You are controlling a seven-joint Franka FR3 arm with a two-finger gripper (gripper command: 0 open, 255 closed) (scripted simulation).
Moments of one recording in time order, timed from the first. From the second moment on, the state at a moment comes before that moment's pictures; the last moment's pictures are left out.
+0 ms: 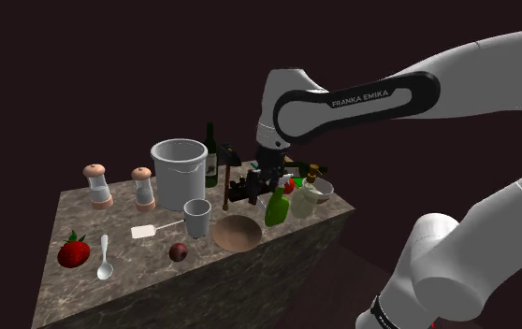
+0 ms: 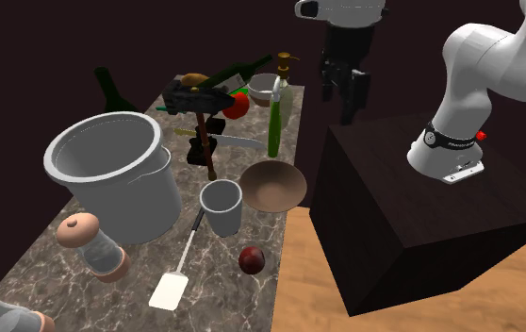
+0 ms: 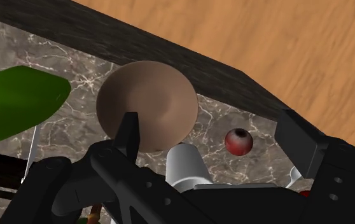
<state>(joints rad) 0.09 -0.39 0.03 -2.42 0.10 2.02 0.07</state>
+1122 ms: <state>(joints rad) 0.16 0.24 0.10 -2.10 0.09 2.34 0.13</state>
